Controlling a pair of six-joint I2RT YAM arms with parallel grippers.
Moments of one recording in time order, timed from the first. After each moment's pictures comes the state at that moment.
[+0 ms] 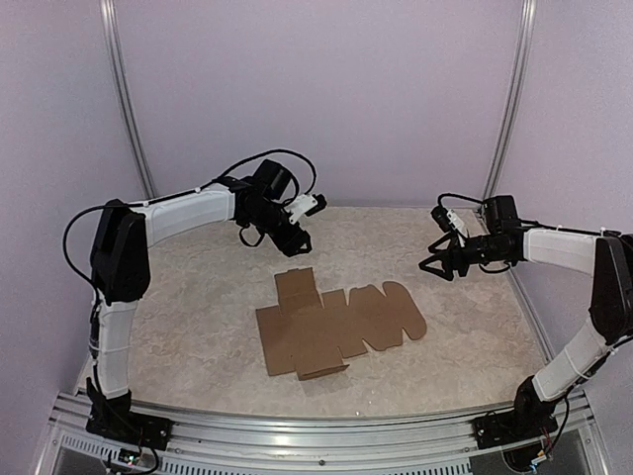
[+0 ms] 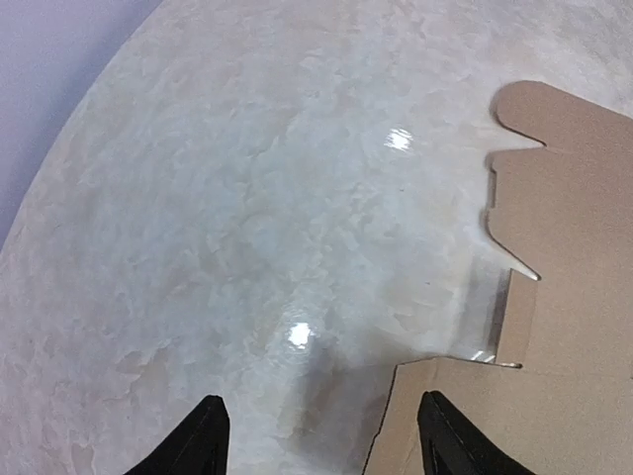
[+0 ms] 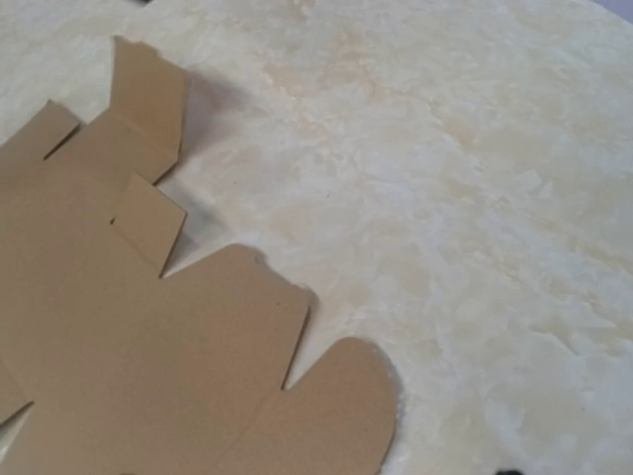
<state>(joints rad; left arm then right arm) -0.62 2.17 1.90 -0.65 0.22 0.43 0.12 1.53 0.95 -0.22 -0.78 -0.52</state>
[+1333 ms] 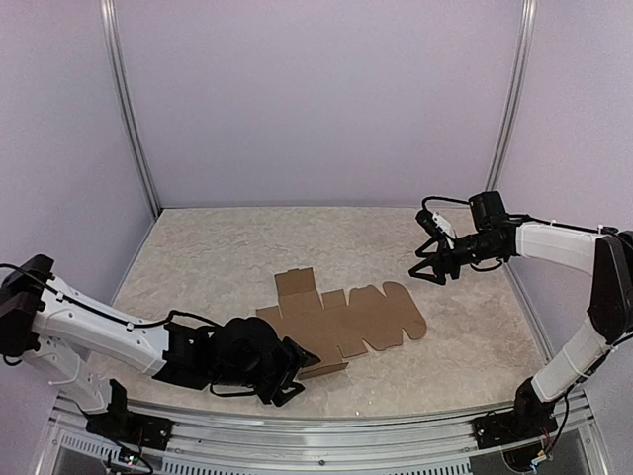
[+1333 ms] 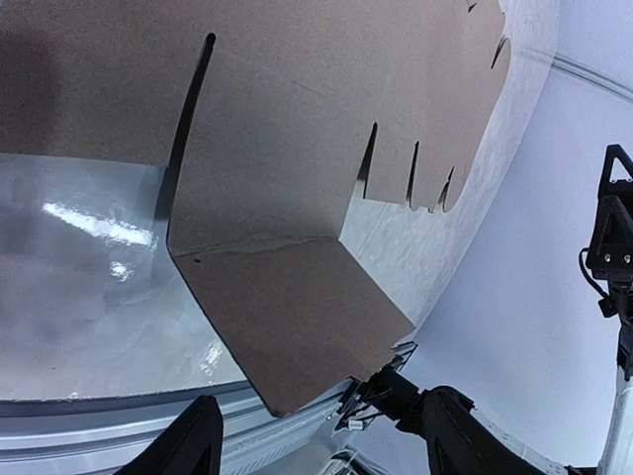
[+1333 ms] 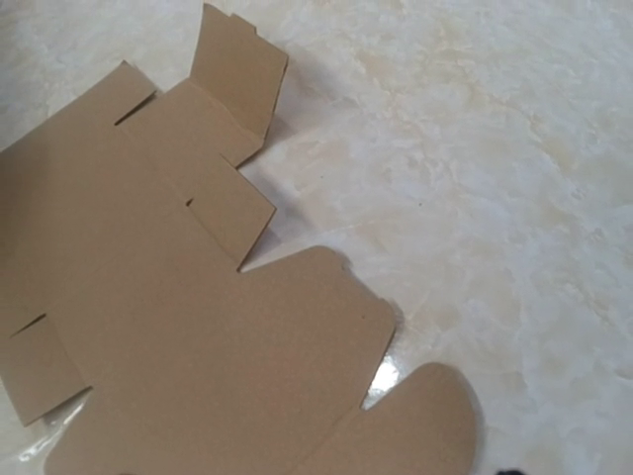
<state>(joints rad) -1.30 1.47 0.68 0.09 -0.13 -1.93 0.21 1.54 1.02 -0.35 -0.77 -0.61</state>
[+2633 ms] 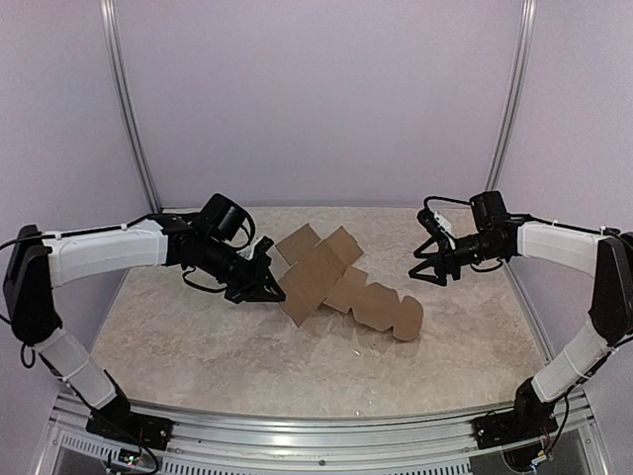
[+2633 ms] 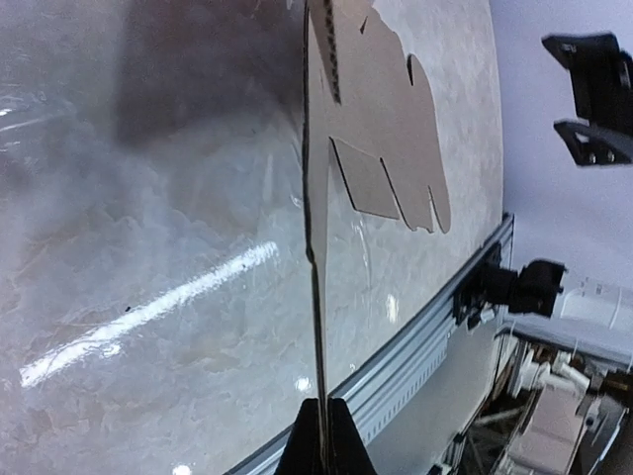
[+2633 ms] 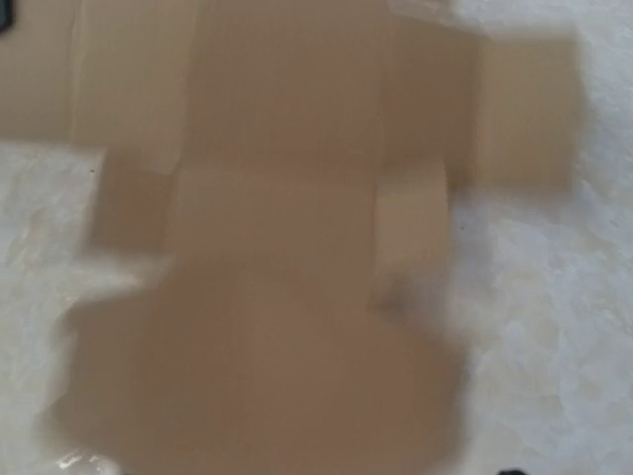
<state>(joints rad) -0.68 1.58 1.16 -0.52 0.52 -0.74 0.21 1.52 1.02 -0.37 -0.84 -0.62</state>
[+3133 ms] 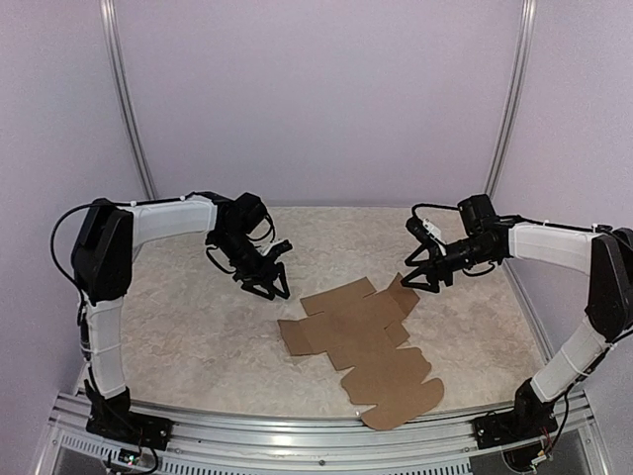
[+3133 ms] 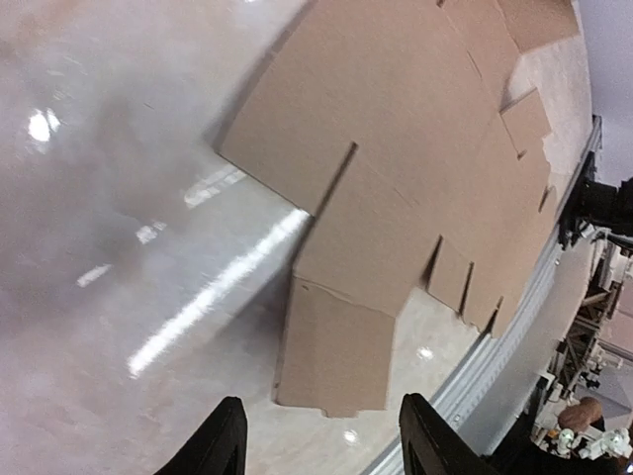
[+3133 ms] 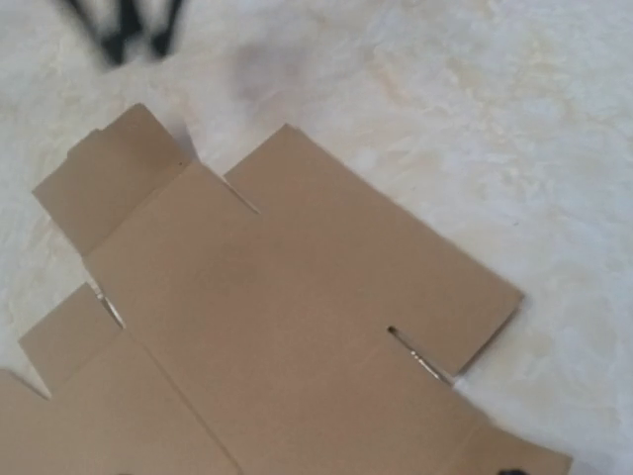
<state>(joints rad) -0.57 2.04 1.58 -0.94 0.63 -0.11 0.26 1.55 1.02 -0.39 -0.83 -0.63</state>
